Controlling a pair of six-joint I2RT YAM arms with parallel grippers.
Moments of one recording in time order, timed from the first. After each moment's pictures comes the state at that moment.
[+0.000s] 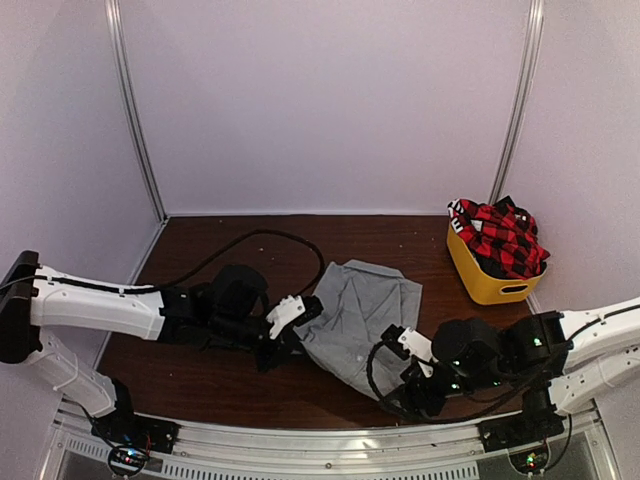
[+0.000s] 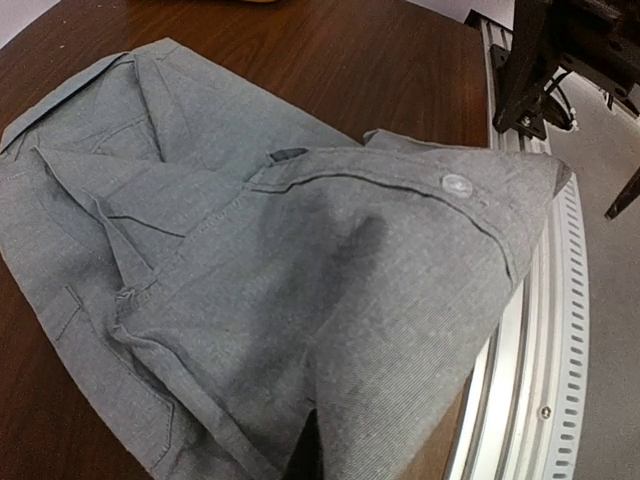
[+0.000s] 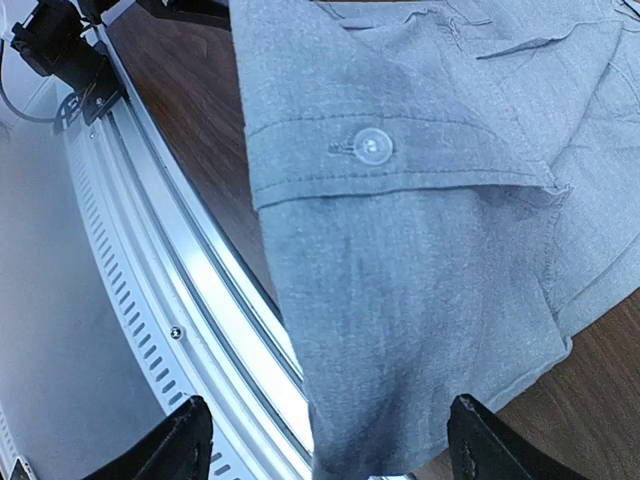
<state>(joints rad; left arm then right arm) -1.06 1.41 0.79 -0.08 0.29 0.02 1.38 1.03 0.67 -0.48 0.11 0.56</state>
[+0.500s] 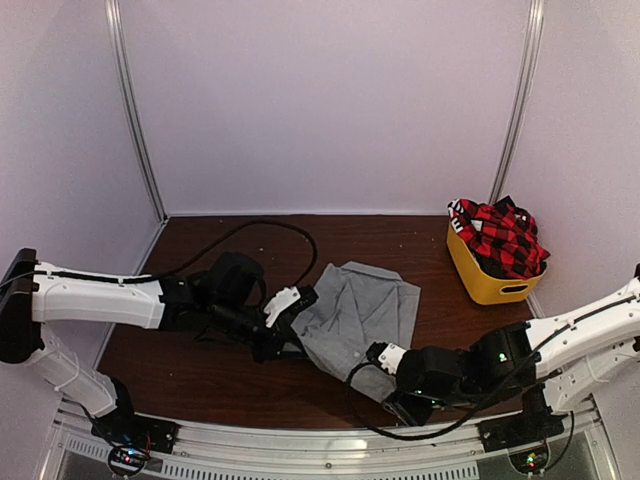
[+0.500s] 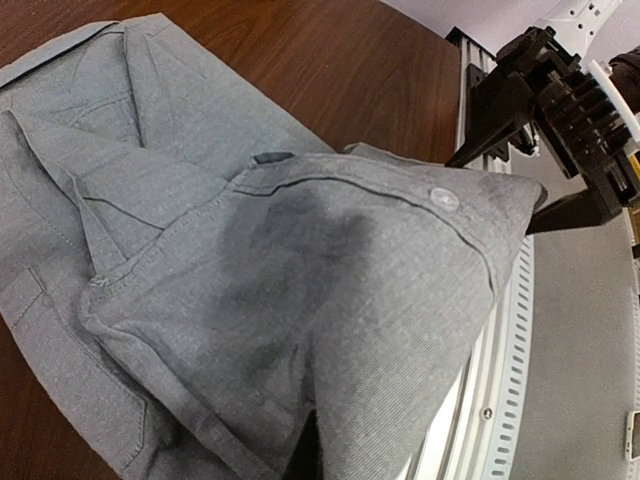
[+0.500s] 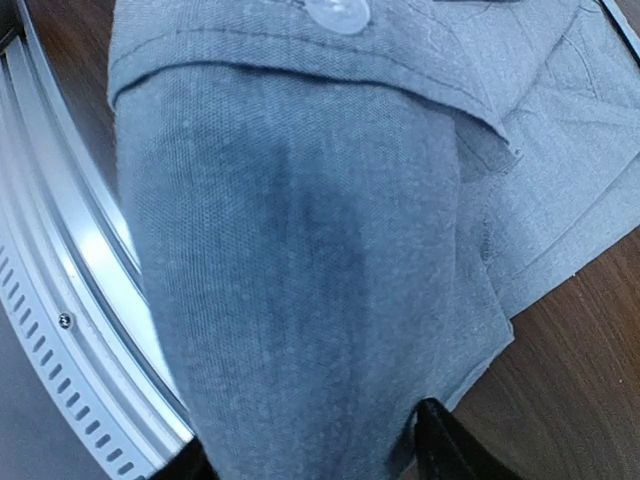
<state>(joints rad) -0.98 1.43 0.84 -0.16 0.46 -0.09 1.48 1.24 0.76 -0.58 0.32 0.56</state>
